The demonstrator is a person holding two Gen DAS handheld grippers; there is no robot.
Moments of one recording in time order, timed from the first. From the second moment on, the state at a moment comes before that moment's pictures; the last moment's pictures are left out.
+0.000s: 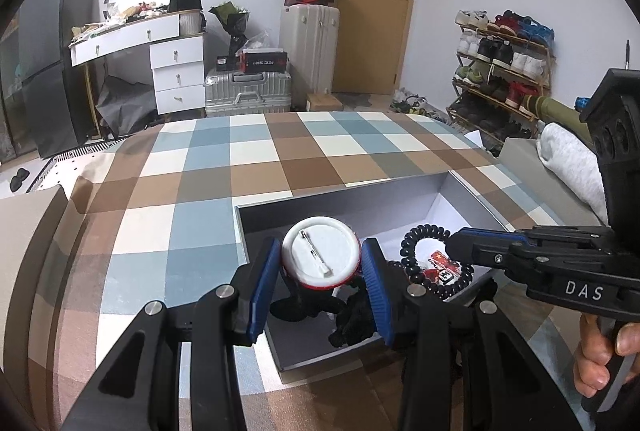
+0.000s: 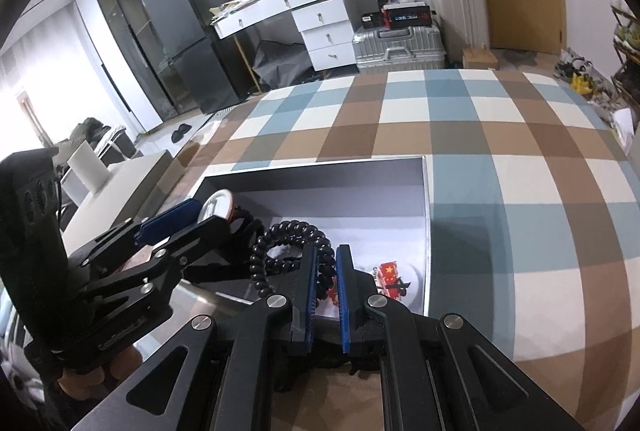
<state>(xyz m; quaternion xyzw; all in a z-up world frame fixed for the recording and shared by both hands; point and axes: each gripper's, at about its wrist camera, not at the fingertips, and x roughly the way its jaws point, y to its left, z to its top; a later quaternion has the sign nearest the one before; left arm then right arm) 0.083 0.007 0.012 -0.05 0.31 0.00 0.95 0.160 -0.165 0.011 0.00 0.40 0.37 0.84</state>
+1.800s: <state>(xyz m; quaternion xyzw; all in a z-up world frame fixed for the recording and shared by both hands) 0.043 -0.021 0.008 -0.06 0.35 -0.01 0.94 0.145 -0.212 -0.024 -0.08 0.42 0.32 0.84</state>
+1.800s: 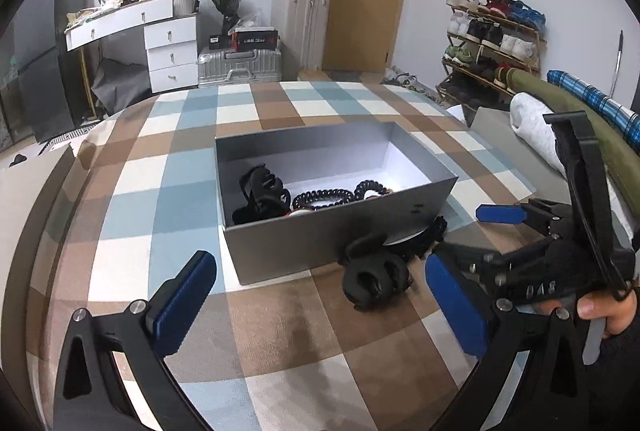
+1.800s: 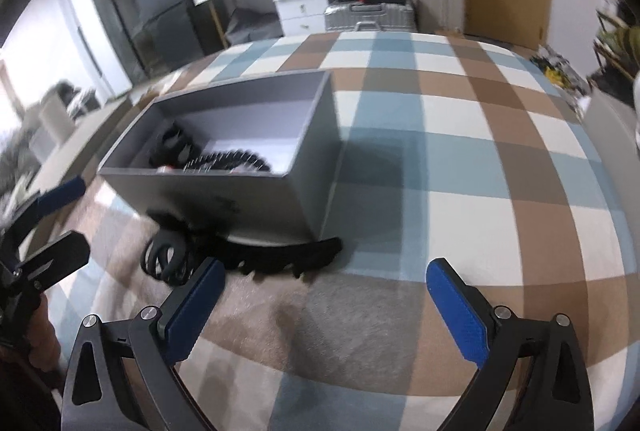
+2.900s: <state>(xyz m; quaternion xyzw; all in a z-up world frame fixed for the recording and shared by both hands) 0.037 -0.002 -0.006 -0.14 0.34 -0.03 0.93 0.142 -0.189 -0.034 -0.16 0.42 0.31 0.84</state>
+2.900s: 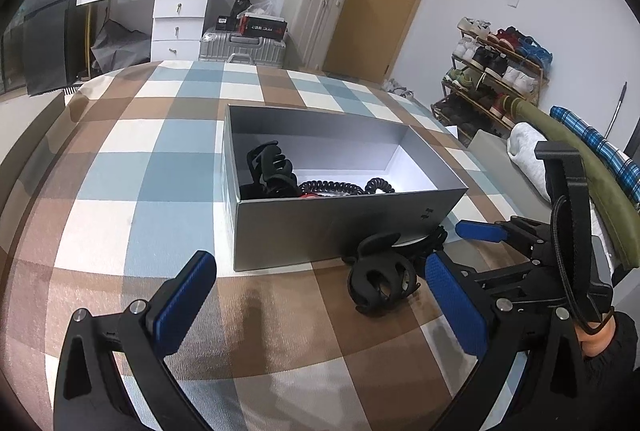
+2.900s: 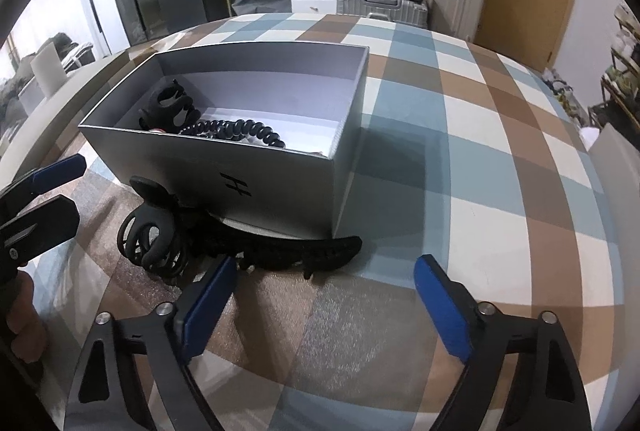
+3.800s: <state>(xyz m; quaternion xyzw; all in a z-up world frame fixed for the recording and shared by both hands) 0.038 -0.001 -0.009 -0.16 0.35 -0.03 0.92 0.149 -0.176 -0.033 -0.20 0.42 0.39 0.80</state>
